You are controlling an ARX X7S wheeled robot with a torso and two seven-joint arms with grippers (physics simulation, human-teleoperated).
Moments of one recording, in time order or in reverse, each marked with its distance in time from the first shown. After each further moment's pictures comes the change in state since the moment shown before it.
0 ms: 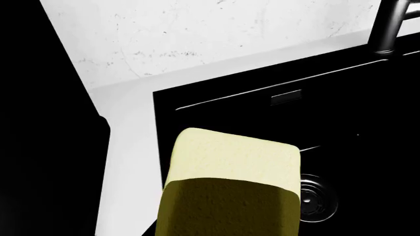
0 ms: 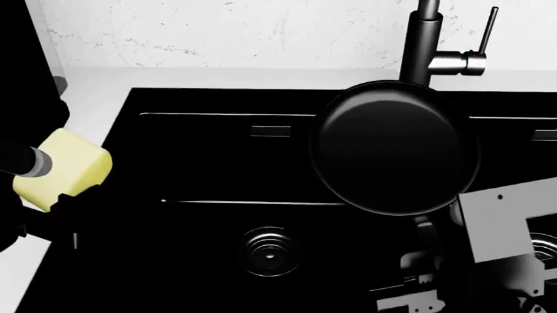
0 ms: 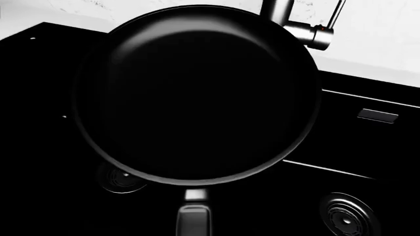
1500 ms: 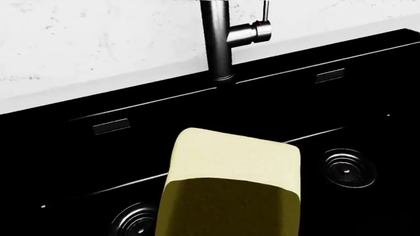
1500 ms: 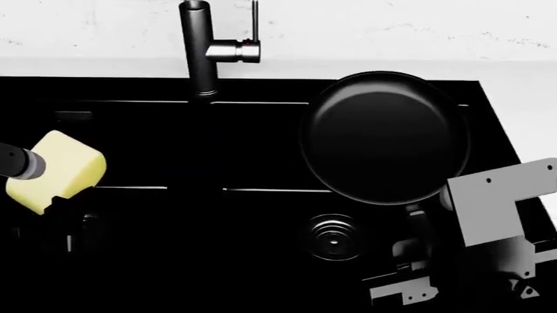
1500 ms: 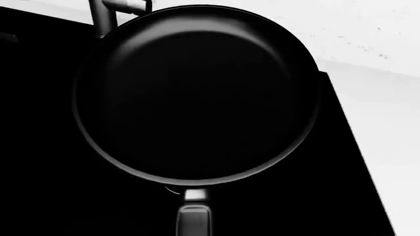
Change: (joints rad) left arm 0.016 -0.003 -0.031 0.027 0.001 -0.029 -0.005; right arm 0.081 -0.025 -0.026 0.022 -0.007 0.056 -0.017
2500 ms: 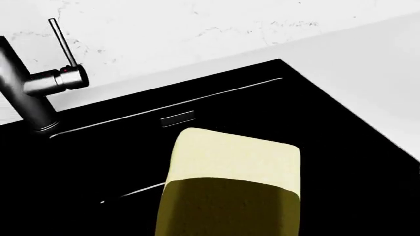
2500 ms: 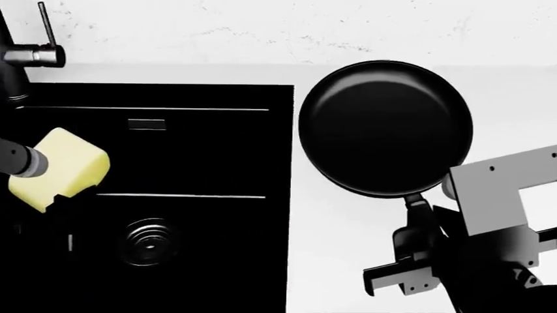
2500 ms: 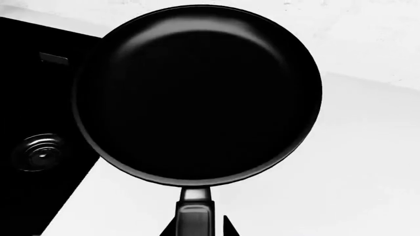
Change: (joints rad) left arm -0.021 0.000 0.008 0.010 0.005 -0.024 0.020; right arm 0.037 -0.003 0.009 0.002 0.008 0.029 -0.003
